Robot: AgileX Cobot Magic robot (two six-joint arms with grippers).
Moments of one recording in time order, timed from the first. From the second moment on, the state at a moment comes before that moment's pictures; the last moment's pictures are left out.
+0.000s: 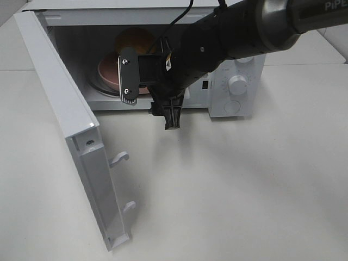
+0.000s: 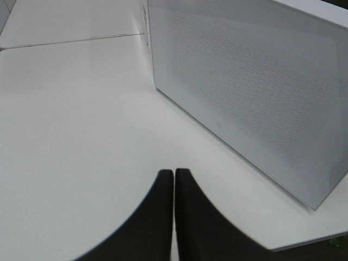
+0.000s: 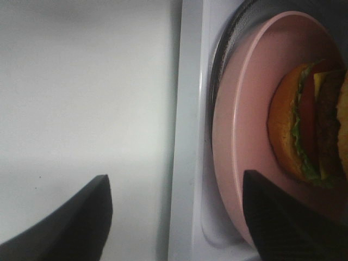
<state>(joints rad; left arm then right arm) -0.07 0.00 -0.50 -0.15 1.04 0.15 0.71 2.06 -1.40 -0.17 0.23 -0.93</state>
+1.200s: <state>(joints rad) -0.07 0.00 -0.50 -0.15 1.04 0.15 0.71 2.23 -1.51 -0.35 0.14 -0.84</state>
